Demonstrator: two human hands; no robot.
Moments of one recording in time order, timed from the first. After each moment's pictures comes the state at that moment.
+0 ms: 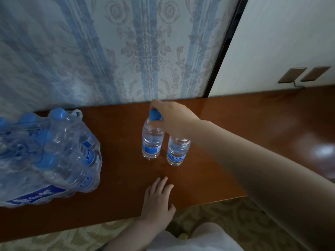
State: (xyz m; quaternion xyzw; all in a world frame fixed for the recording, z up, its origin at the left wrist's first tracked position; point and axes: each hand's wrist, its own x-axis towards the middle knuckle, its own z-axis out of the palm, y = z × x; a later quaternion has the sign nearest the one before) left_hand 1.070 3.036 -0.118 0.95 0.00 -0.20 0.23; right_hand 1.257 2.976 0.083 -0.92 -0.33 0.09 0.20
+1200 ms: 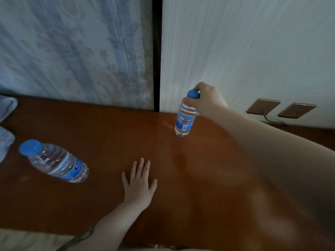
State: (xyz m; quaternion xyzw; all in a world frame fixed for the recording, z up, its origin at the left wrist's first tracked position) left_hand 1.267 2.780 -0.144 0.94 0.24 -0.12 0.20; right_hand 1.520 2.667 0.056 -0.94 -0.19 0.07 0.28
